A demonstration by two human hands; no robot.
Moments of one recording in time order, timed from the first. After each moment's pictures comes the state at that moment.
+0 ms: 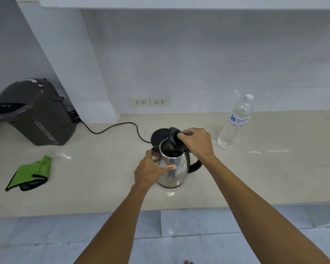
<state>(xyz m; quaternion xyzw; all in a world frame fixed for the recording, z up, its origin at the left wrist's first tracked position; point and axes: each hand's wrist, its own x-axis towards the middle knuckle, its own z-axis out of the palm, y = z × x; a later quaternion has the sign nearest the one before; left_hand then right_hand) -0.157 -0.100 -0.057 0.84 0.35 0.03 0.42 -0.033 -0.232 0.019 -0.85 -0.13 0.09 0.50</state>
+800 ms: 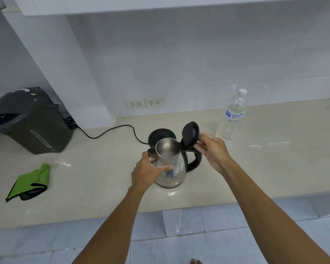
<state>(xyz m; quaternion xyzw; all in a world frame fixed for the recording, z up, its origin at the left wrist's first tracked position) -0.157 -0.102 -0.054 0.85 0.35 0.02 0.39 -0.015 -0.293 -0.014 -0.56 -0.04 0.25 0.79</state>
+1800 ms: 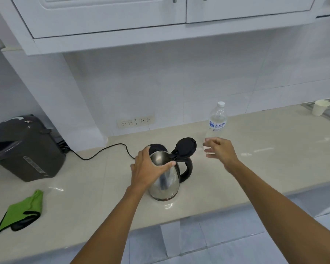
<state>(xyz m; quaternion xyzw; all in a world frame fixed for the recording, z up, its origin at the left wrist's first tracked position) -0.144 -0.120 0.002 0.90 0.24 0.09 0.35 0.006 -0.357 0.003 -0.74 -0.01 0.10 0.66</state>
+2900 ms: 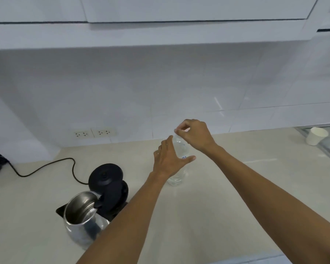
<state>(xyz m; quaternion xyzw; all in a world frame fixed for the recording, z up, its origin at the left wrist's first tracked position) 0.173 -0.300 -0.008 0.92 0.18 0.06 0.35 0.260 -0.400 0.065 -0.88 -0.28 0.00 0.39</state>
